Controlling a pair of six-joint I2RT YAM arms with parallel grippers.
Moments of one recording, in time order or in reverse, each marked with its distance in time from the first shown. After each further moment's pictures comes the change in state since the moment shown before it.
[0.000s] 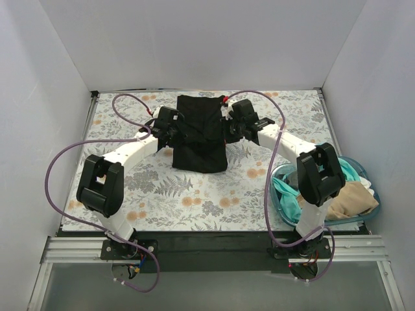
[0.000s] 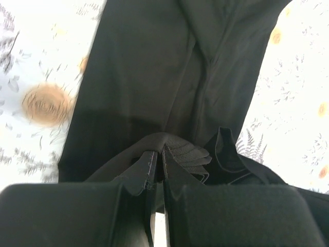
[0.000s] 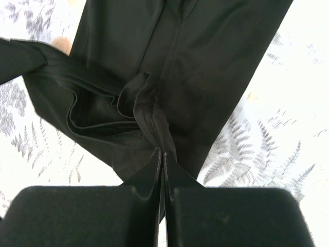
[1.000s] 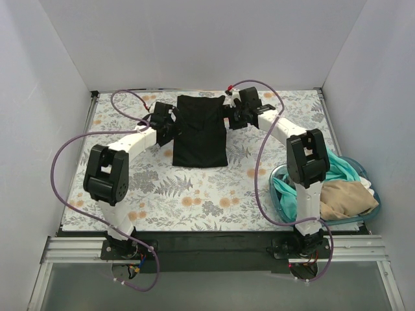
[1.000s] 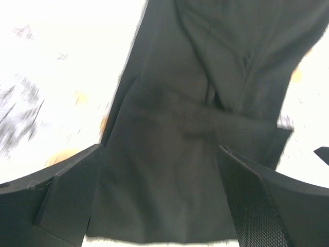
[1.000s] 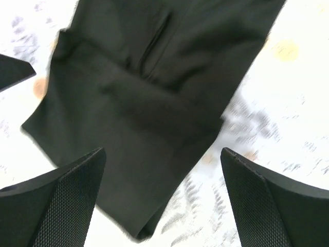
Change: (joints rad) left arm 0.090 0.198 0.151 0.038 0.011 0.106; right arm -0.142 0.320 0.356 -0.047 -0.167 -0.096
